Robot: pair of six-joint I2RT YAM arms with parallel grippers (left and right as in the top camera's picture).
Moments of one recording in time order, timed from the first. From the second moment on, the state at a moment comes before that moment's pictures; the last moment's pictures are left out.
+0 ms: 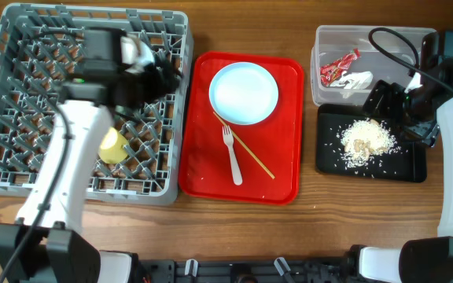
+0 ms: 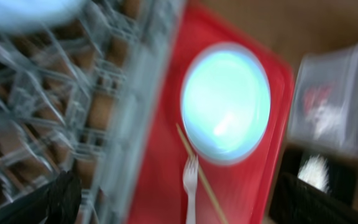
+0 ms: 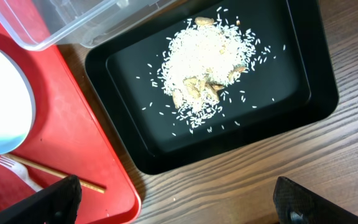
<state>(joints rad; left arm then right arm) -0.12 1.56 1.36 -0.81 0.30 -0.49 -0.18 1.53 1.55 -1.41 -0.02 0.35</state>
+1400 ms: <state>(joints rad) -0.65 2.03 1.36 -0.89 -0.03 -0.81 -0.18 1.53 1.55 -1.41 -0.03 0.33</state>
